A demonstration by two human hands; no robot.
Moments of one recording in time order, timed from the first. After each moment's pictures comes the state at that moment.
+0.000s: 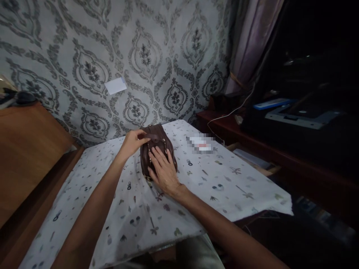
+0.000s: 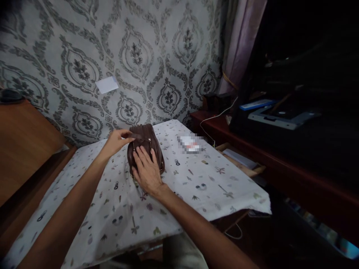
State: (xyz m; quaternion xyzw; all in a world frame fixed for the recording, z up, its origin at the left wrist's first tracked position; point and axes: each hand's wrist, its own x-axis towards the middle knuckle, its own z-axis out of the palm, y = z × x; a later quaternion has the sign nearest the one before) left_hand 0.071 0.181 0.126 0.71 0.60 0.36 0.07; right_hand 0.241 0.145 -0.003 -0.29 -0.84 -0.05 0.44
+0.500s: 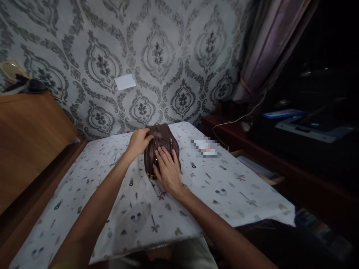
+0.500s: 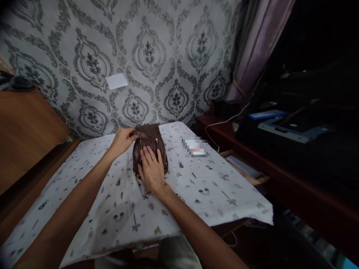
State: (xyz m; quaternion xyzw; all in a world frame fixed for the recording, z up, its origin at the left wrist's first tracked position) left_hand 0.082 0.164 0.130 0.70 0.66 0.27 -0.05; right_hand 0.235 0.145 -0.001 -0.32 -0.85 -0.06 0.41
